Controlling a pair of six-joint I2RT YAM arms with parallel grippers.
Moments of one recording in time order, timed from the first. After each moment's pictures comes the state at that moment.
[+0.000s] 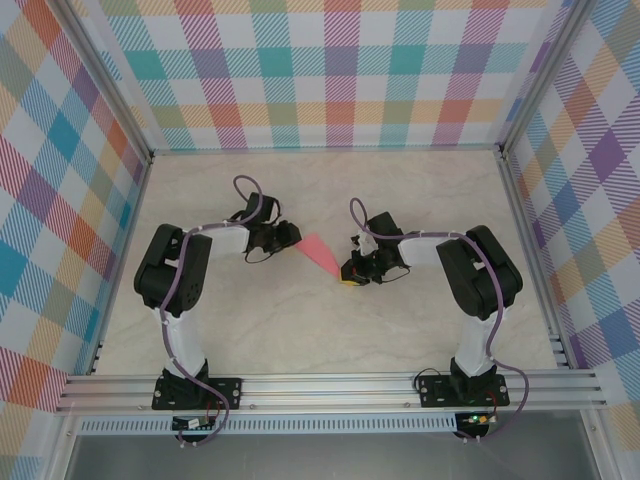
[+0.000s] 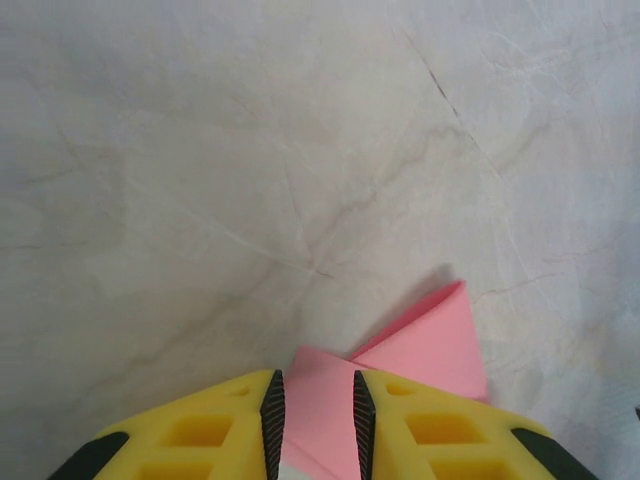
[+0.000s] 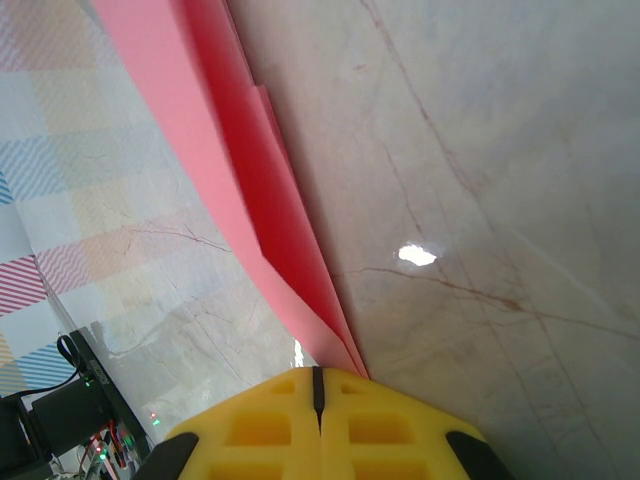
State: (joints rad) left arm -0.33 1.92 1.08 -0.09 0.31 -0.67; right arm 0.49 1.90 0.96 -0.24 -0.71 0.57
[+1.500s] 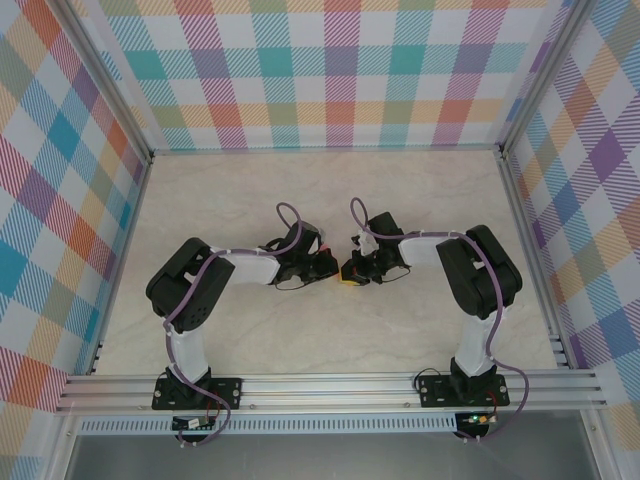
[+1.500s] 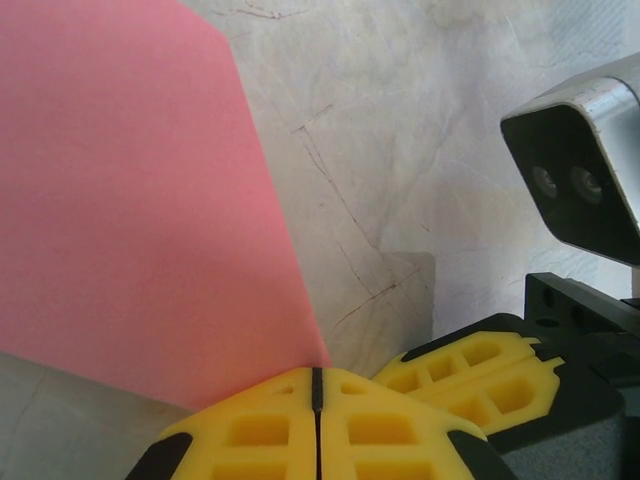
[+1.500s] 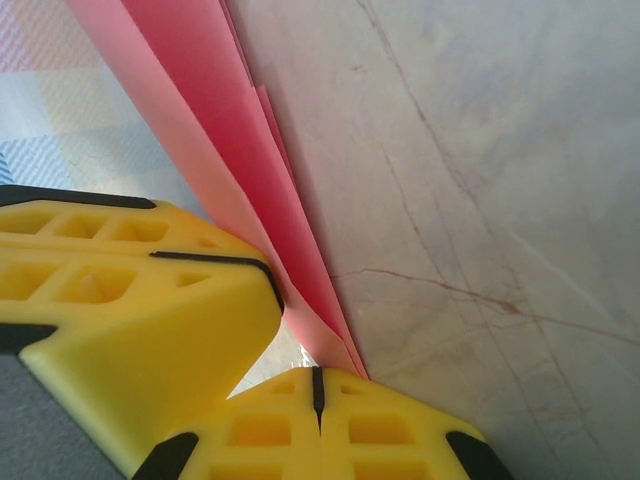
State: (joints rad) left arm -0.67 1.88 0.95 0.09 0.35 -0.88; right arm 0.49 1.90 0.95 -0.24 -0.73 0.57
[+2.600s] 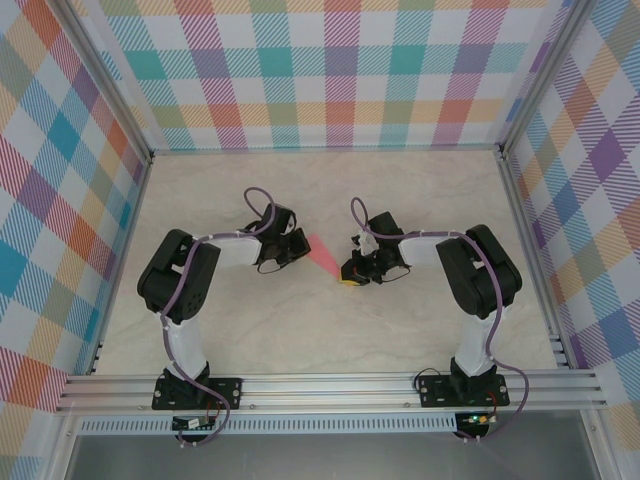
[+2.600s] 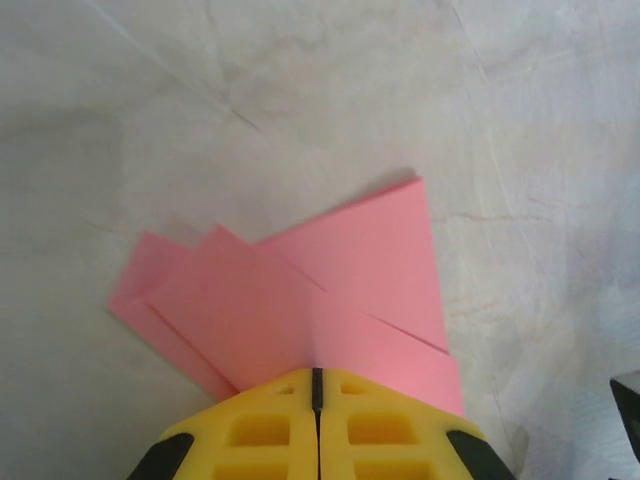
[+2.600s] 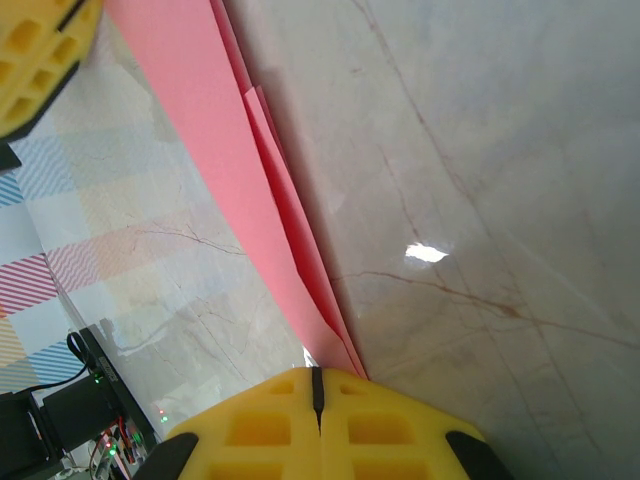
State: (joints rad) left arm -0.45 1.90 1.02 -0.04 0.24 -0.85; right arm 0.48 1.91 0.96 -0.24 -0.73 0.58
